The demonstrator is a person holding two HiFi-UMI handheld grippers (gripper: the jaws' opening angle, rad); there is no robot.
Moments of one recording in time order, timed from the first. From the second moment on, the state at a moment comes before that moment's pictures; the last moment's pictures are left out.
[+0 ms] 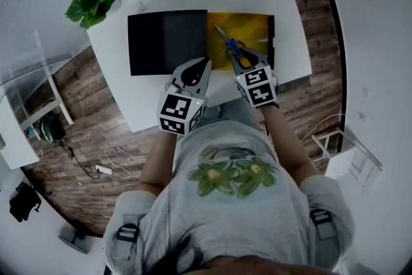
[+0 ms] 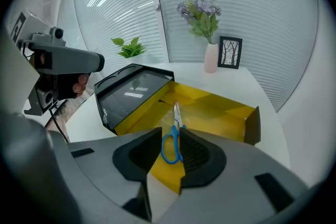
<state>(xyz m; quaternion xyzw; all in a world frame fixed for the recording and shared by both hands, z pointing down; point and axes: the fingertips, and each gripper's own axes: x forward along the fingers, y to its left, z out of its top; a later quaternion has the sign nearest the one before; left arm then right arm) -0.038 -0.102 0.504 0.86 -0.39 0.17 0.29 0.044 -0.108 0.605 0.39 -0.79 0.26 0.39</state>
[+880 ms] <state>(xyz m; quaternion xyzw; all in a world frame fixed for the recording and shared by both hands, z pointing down) -0.040 -0.104 0.510 0.85 -0.39 0.17 0.29 0.046 -0.111 0.635 0.36 -0.77 0.28 0.44</state>
